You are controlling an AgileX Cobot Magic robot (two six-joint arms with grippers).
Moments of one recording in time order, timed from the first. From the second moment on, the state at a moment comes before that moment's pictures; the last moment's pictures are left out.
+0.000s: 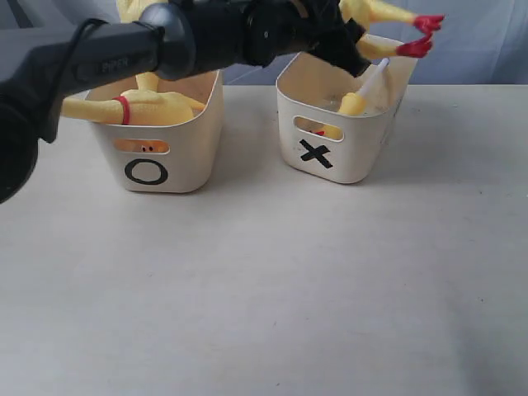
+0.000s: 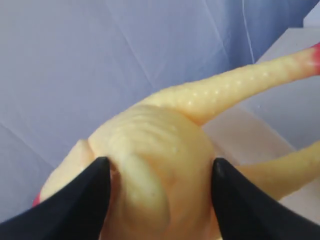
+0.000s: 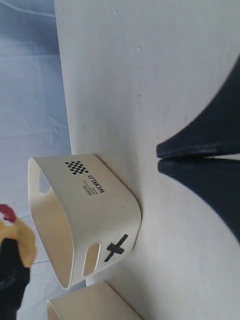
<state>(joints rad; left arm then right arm) -0.66 2.24 -1.90 -0.22 0.04 0.56 0.04 0.00 0.00 0.24 0.32 -0.13</state>
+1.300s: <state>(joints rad) -0.66 2.31 -1.91 0.45 0.44 0.82 0.04 0.00 0.00 0.24 0.32 -0.13</state>
